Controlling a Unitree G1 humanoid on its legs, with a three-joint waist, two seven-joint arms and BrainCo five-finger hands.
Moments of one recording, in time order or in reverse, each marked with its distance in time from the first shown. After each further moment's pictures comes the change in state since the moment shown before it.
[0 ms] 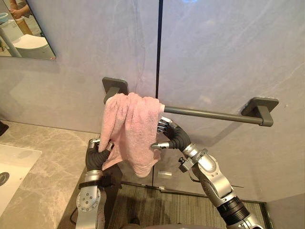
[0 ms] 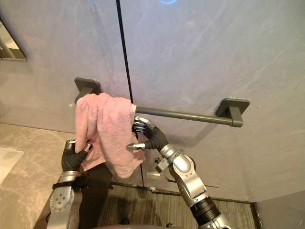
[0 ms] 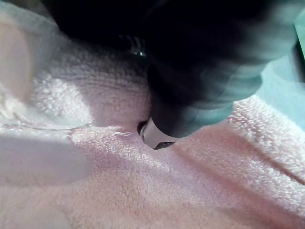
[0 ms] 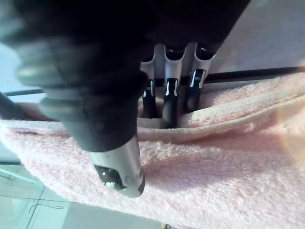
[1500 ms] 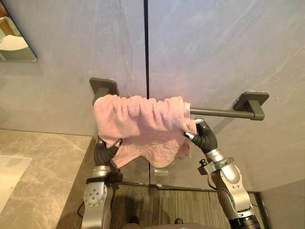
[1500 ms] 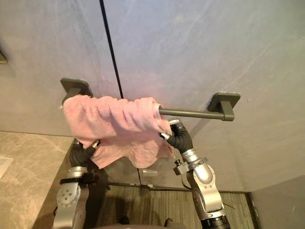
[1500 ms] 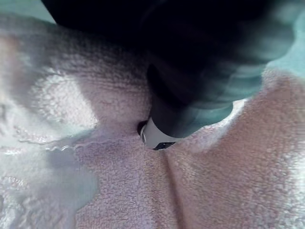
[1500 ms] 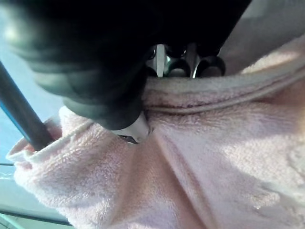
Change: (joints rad) left arm -0.042 -0.023 -0.068 -0.037 0.001 -0.011 -0.024; right arm 0.227 0.029 -0.301 -0.245 -0.036 -0.016 -0.011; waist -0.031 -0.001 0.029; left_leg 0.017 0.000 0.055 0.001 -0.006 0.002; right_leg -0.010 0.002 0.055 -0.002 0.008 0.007
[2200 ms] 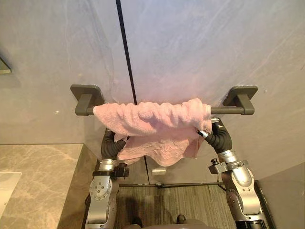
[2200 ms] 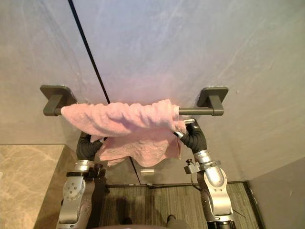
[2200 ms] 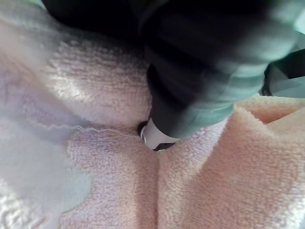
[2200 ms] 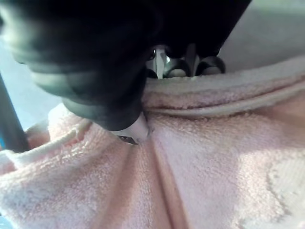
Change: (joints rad) left arm -0.059 -0.024 -0.032 0.021 -0.045 0.001 -0.042; right arm 0.026 0.011 -0.099 0.015 -0.013 -0.006 -0.012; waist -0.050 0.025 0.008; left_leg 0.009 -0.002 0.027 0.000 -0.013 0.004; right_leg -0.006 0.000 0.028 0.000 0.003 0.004
